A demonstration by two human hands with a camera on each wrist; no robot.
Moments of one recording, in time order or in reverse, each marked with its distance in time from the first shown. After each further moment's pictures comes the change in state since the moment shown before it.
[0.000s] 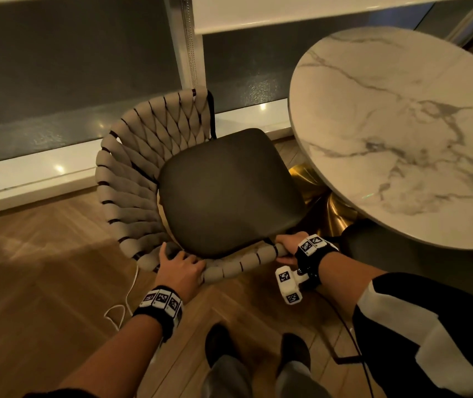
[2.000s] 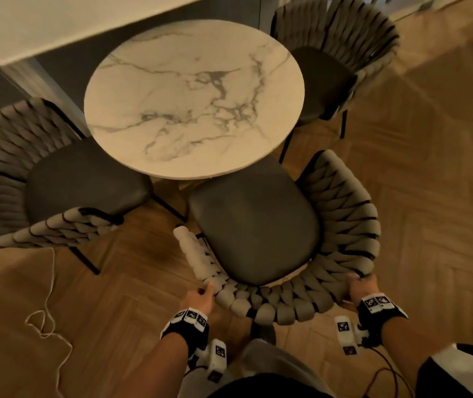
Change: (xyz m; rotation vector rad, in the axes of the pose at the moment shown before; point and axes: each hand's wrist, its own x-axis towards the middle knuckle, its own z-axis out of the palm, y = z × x) left_hand -0.078 0.632 -0.034 -1.125 -0.415 -0.749; right_hand 0.008 0.423 -0.665 0.434 0.449 0.102
